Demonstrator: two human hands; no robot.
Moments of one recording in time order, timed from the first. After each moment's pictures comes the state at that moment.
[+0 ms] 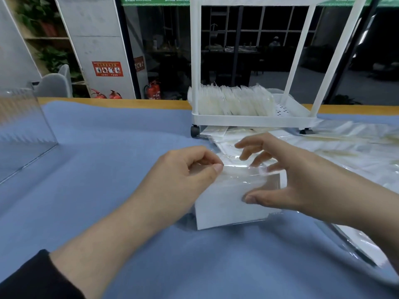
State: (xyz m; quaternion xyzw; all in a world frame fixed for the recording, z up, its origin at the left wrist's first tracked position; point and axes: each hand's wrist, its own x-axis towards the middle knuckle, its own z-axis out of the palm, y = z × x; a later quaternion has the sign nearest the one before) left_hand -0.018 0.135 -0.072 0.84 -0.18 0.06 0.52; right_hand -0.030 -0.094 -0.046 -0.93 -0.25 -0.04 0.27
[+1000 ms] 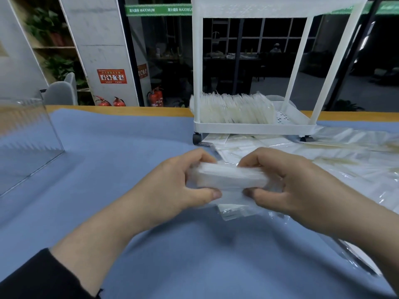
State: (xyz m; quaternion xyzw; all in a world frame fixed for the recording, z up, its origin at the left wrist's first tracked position) left_hand -0.010 0.155 -0.063 0.86 -0.23 0.01 0.45; right_hand -0.031 -0.085 -0.049 -0.92 -0.23 -0.08 0.31
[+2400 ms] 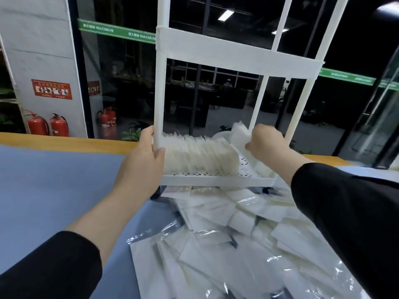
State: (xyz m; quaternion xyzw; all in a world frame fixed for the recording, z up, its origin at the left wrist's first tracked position) left_hand 0.179 0.117 -0.043 0.85 -0.09 0.20 0.48; right_hand 0.210 -0.164 0.018 -0.97 0.15 -0.21 0.05
